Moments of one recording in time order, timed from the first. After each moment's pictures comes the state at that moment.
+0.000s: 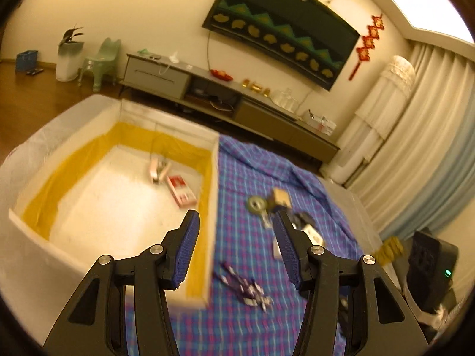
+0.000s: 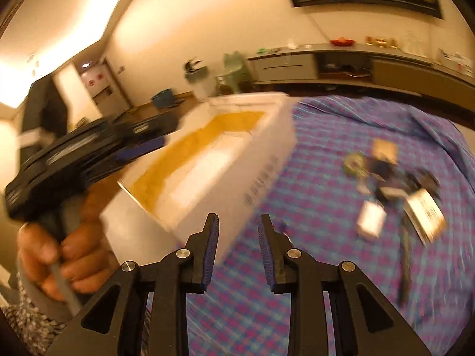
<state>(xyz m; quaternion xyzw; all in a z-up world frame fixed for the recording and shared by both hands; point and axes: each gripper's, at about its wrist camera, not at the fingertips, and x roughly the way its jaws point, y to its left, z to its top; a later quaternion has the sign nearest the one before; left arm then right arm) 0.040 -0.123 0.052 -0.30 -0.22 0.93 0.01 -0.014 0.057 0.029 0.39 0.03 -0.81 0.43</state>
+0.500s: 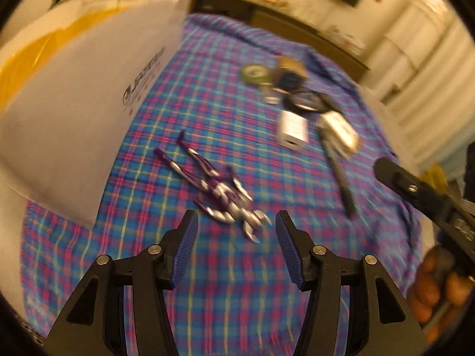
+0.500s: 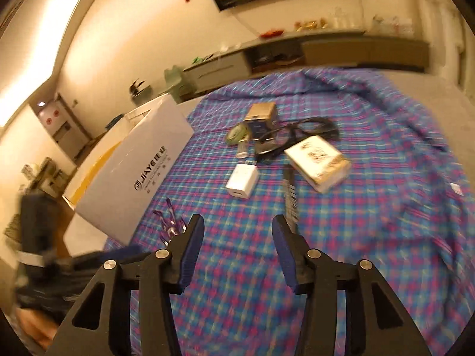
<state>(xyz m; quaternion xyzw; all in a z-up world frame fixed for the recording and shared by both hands) -0.030 -0.036 -0.069 -0.49 -0.20 0.85 -0.03 -0.097 0.171 -0.022 0.43 -0.04 -0.83 0.36</state>
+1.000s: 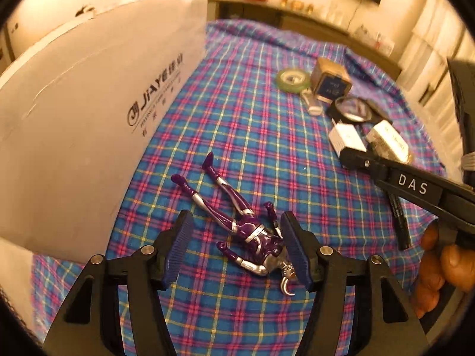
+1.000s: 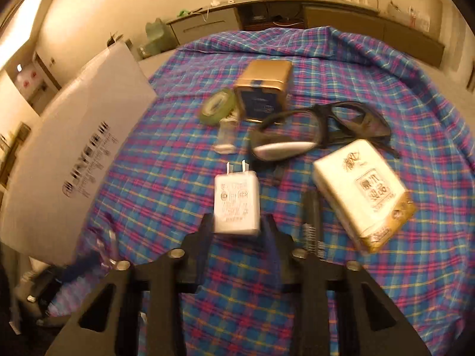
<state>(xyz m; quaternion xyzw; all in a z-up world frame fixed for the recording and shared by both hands) -0.037 -0.019 -0.089 -0.45 -0.12 0.88 -0.10 -0.153 0.099 -0.078 0.49 0.05 -0.82 0.31</state>
